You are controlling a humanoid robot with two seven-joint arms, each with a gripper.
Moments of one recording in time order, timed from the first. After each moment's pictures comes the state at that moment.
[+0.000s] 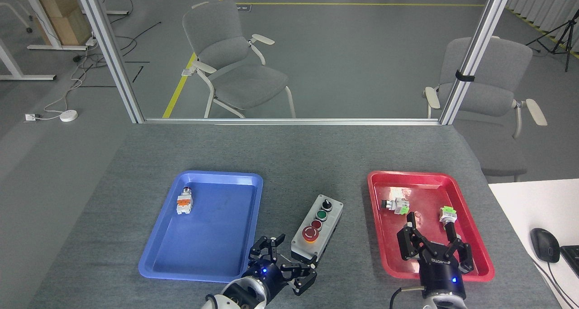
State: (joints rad) left arm -0.32 0.00 -0.58 -1.11 -1.38 -0.11 -0.09; right arm -0.08 0.11 -0.25 -1.35 1.37 -0.17 -0.21
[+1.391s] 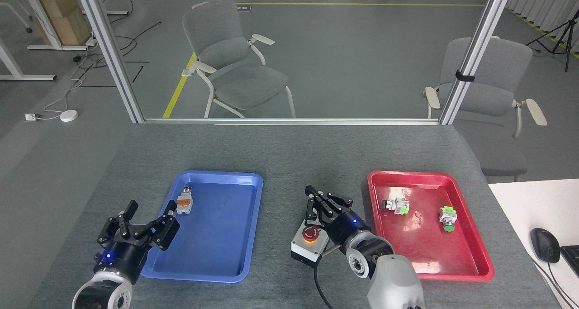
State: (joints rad) left arm -0.10 0.18 0.10 -1.48 -1.14 -0.22 -0.01; right arm -0.43 0.13 0.14 -1.03 1.37 -0.38 0.09
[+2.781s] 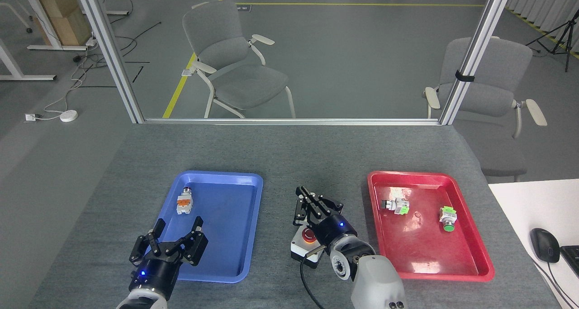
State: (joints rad) left arm -0.05 0.09 -0.02 -1.45 -1.19 -0.11 0.05; right arm -0.47 0.19 0.15 -0.91 1.36 -0.26 -0.08
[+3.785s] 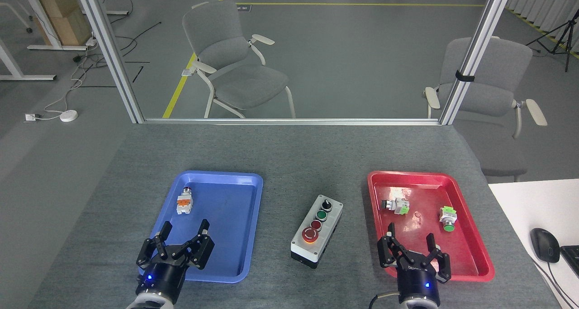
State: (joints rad) left arm -0.05 0.08 -0.03 -1.44 -1.20 -0.11 0.09; right arm -0.10 0.17 -0.21 -1.22 1.47 -0.04 -0.24
